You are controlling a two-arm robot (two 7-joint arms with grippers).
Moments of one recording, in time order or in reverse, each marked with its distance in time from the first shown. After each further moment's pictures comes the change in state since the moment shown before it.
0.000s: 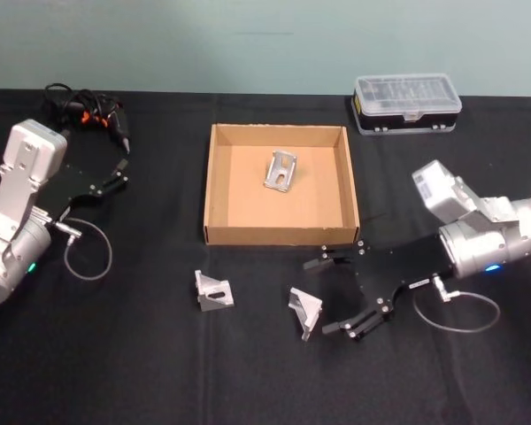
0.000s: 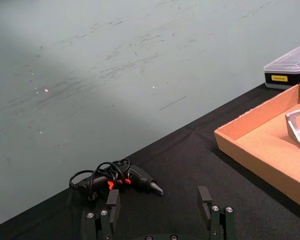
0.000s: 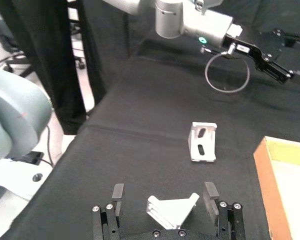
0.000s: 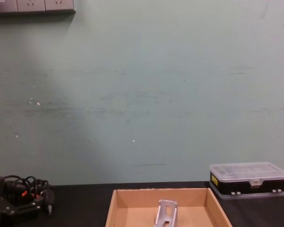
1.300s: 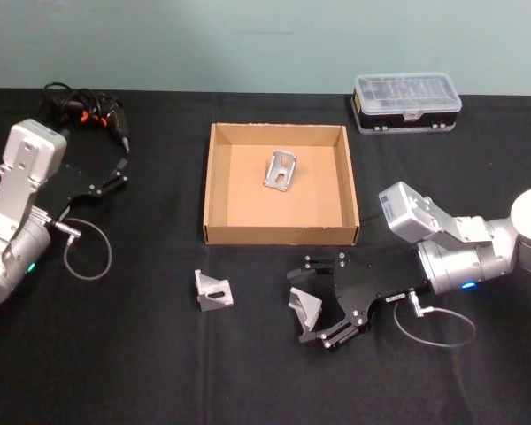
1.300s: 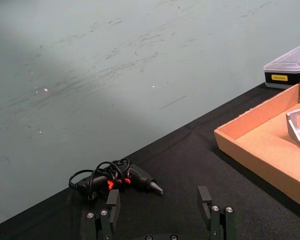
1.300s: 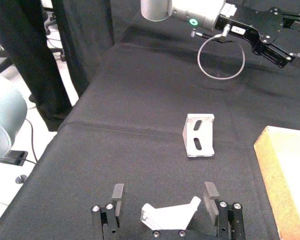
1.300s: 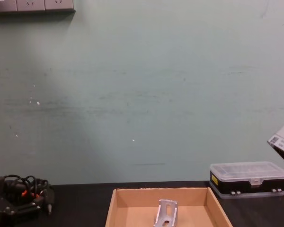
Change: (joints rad) left arm 0.000 0.000 0.000 0.000 0.000 0.000 0.000; right arm -0.022 0.009 -0.075 -0.056 -0.034 0.034 -0.170
